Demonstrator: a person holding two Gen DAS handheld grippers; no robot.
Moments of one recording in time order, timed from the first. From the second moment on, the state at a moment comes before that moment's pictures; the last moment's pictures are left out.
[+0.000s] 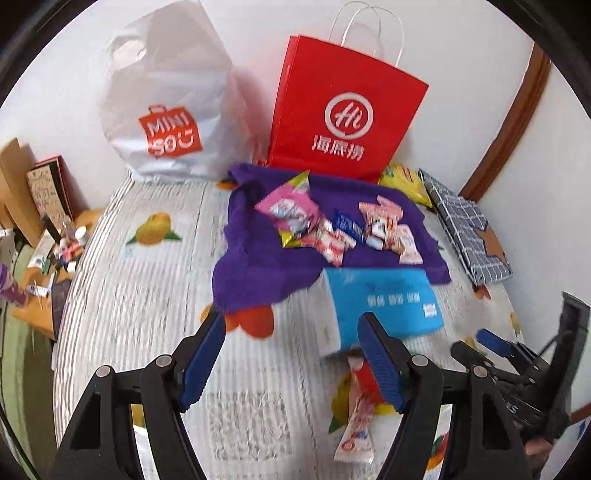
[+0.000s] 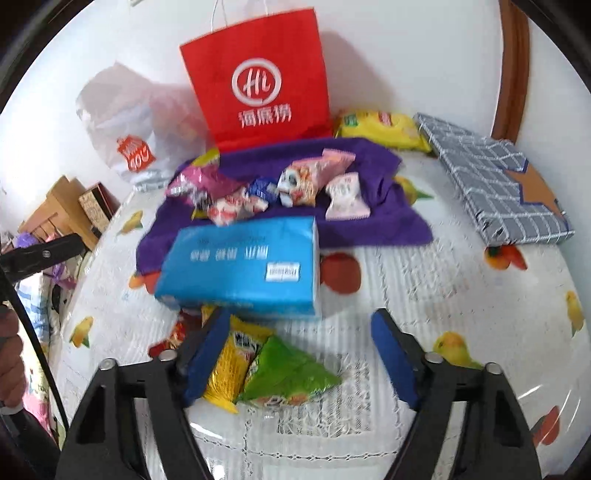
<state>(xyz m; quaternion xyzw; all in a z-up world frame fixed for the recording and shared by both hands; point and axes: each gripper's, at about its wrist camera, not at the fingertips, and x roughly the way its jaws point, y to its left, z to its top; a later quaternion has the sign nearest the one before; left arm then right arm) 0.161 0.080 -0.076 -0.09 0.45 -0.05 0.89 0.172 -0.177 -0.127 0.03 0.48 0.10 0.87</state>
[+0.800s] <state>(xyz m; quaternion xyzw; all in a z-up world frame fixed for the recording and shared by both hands) 0.154 0.051 -0.114 -0.07 0.50 -0.07 0.86 0.161 -0.187 -0.184 -0.02 0.52 0.10 0.85</state>
